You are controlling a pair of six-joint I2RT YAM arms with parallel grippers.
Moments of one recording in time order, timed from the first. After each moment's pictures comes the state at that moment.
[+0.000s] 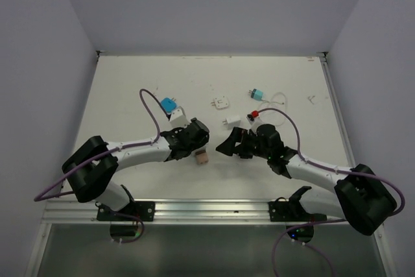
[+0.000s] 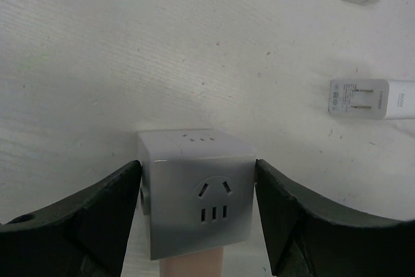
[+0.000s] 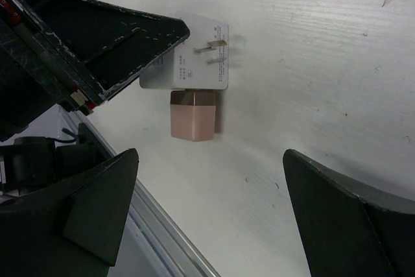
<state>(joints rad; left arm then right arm) -0.90 1.51 0.80 -0.28 -0.55 -1.25 0.63 1.18 0.38 0.30 -0.28 0.83</state>
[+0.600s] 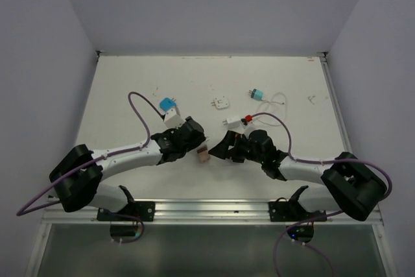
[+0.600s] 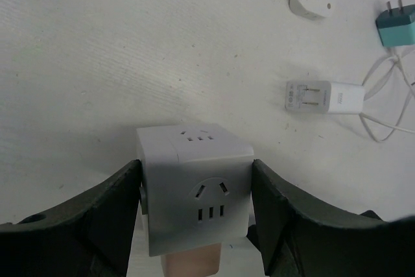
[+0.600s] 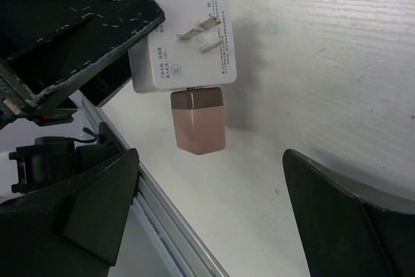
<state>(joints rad) -0.90 1.41 0.78 -0.27 -0.54 -1.30 0.74 1.31 0.34 0.52 -0.24 0.96</state>
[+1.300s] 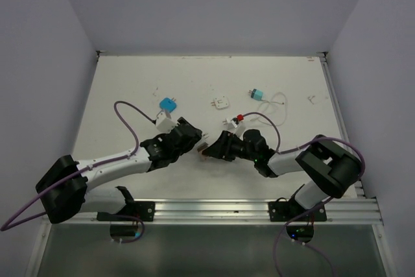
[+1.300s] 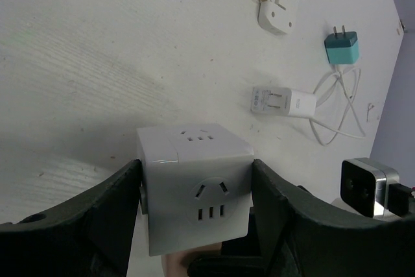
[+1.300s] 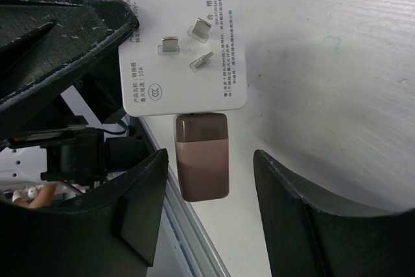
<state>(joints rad) -0.90 1.25 0.67 -0.19 -0.54 -1.41 0.76 1.55 0.37 0.83 -0.32 1.03</state>
